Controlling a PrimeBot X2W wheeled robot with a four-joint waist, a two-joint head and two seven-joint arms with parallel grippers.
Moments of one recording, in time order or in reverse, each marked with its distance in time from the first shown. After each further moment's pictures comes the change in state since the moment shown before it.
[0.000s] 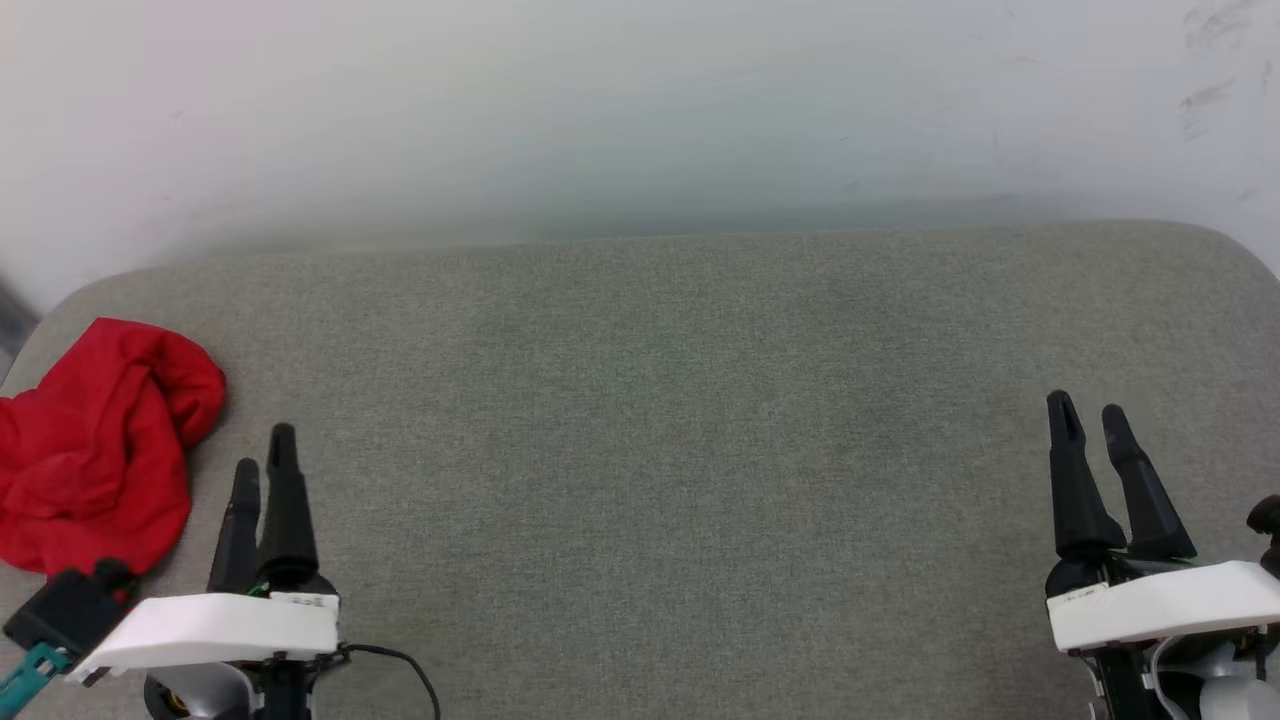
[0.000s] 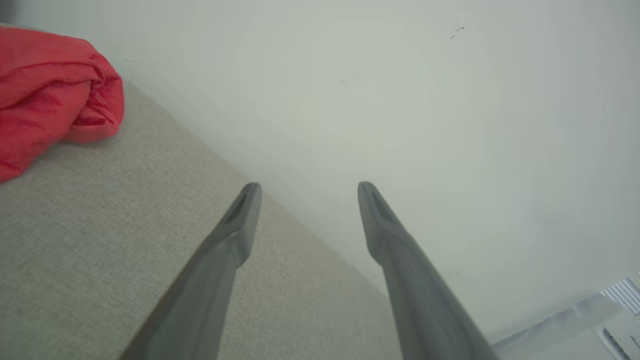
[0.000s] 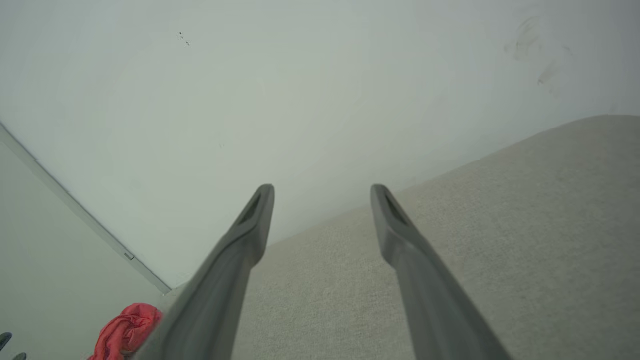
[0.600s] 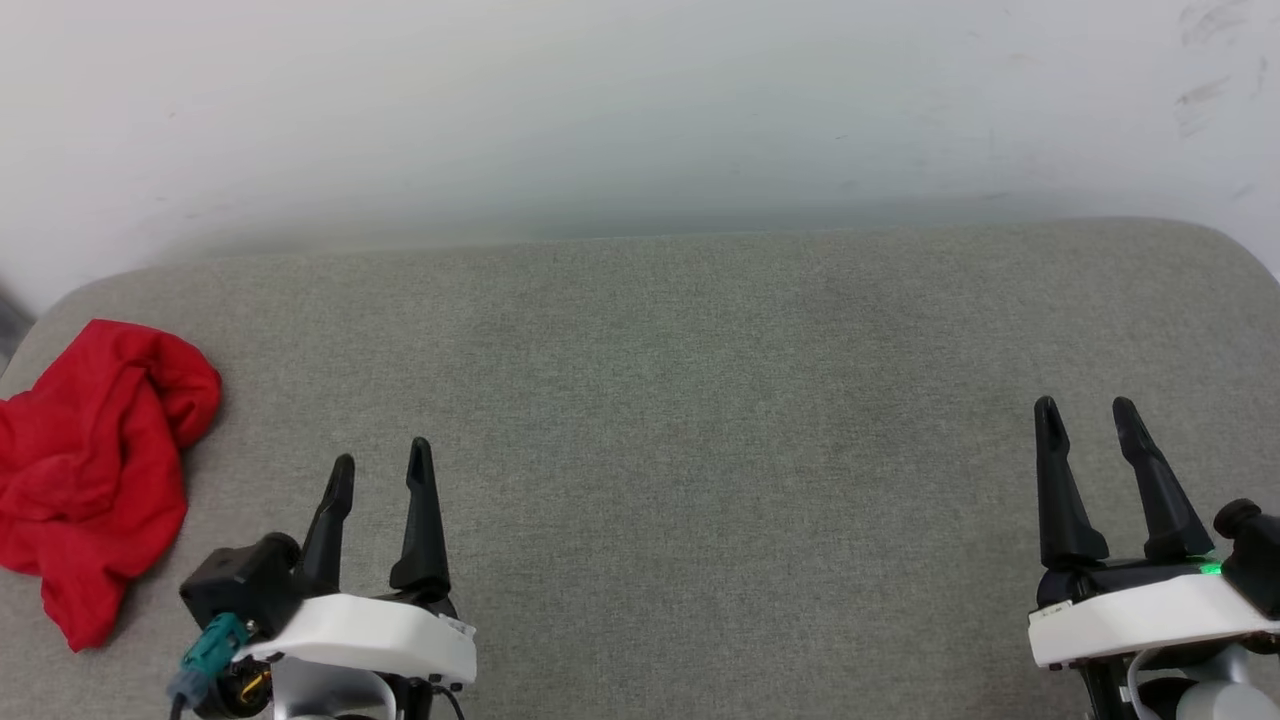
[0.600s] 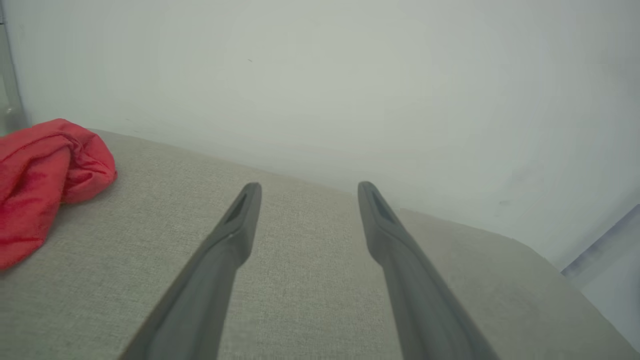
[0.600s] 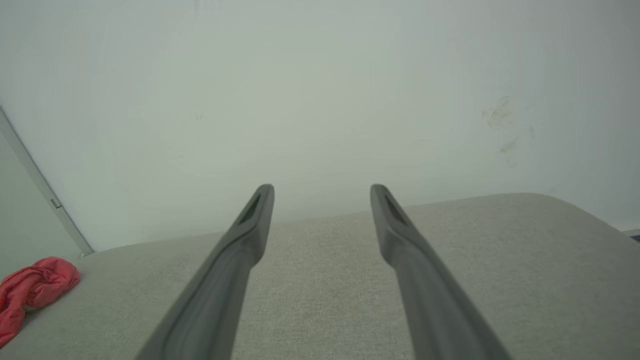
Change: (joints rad) left arm 0.025 0.081 -0.301 -0.073 0.423 0.214 -0.053; right arm 0.016 0.000 0.005 -0.035 -0.332 0.000 -0.054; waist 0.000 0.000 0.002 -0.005
